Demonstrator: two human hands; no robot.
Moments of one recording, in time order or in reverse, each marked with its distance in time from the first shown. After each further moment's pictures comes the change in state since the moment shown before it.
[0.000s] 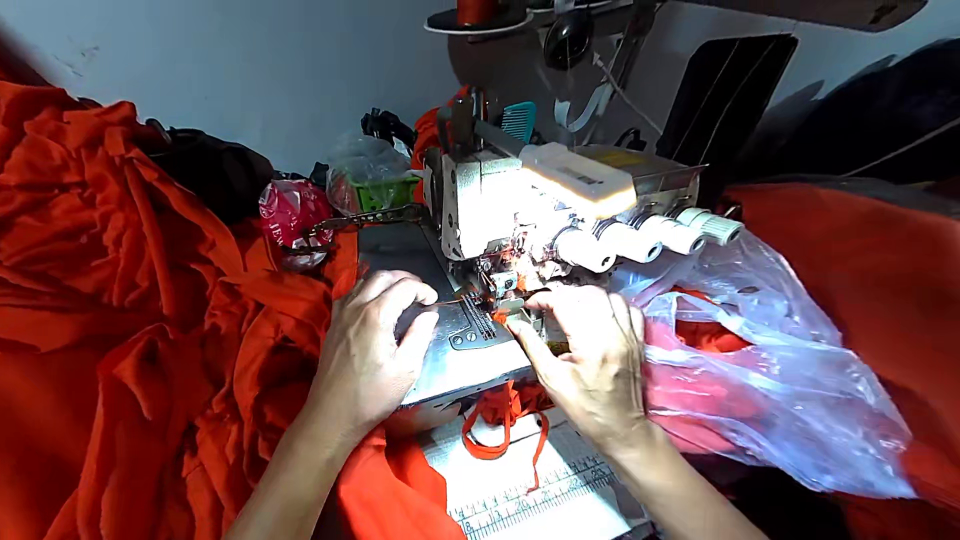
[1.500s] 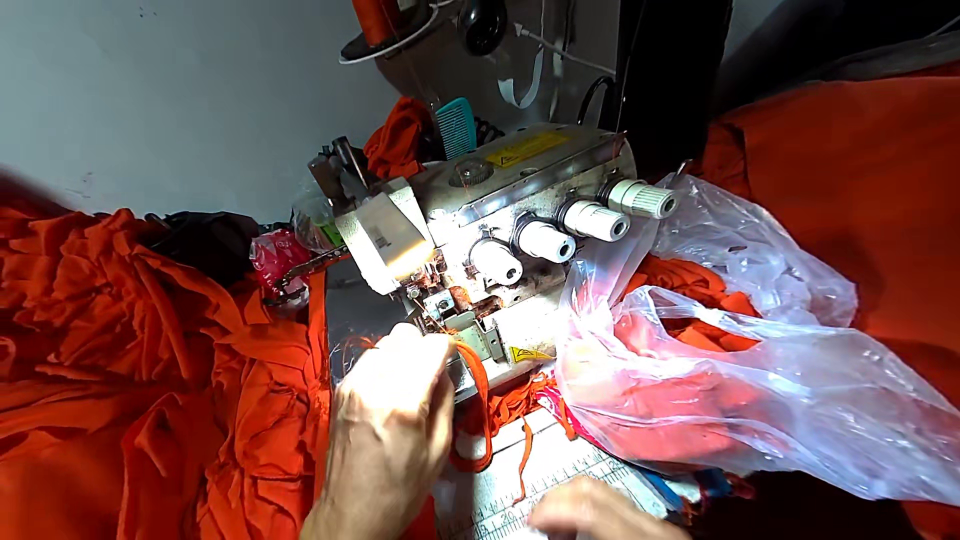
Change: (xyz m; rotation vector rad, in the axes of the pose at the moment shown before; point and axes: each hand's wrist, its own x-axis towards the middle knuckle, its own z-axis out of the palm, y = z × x) left_hand -0.004 0.064 0.017 0.327 0.040 0.239; right_hand -0.089 -0.011 -0.091 0.966 -0.544 0.236
